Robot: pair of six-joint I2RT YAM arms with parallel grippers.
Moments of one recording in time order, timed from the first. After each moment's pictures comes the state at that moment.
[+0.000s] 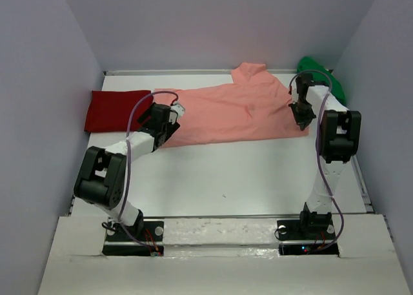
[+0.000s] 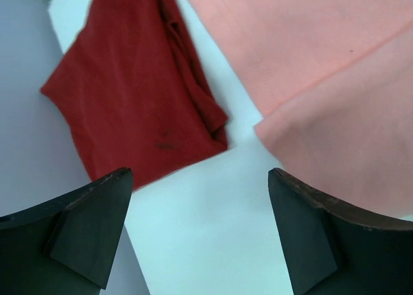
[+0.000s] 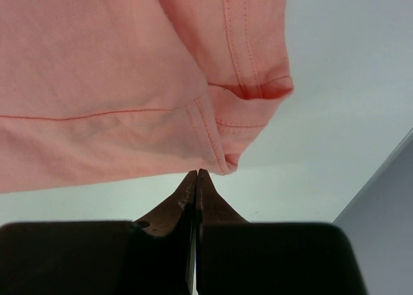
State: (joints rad) left arm -0.33 1.60 0.85 0.02 -0.42 0.60; right arm -0.04 2.13 1.72 -0.97 0.20 -0.22
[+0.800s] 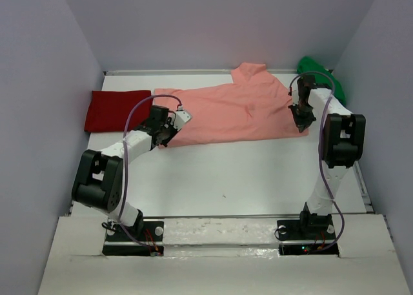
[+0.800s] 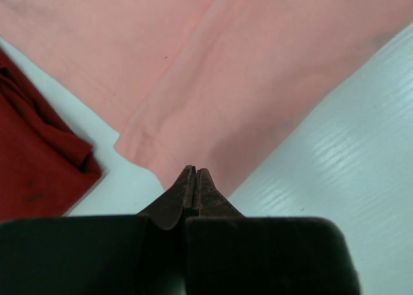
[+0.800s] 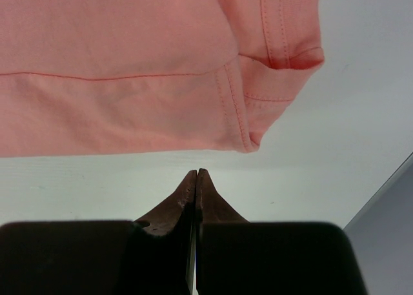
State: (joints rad) left arm -0.32 1.53 0.88 -0.21 0.01 0.53; right arm -0.04 2.03 1.62 -0.95 0.14 -0.23
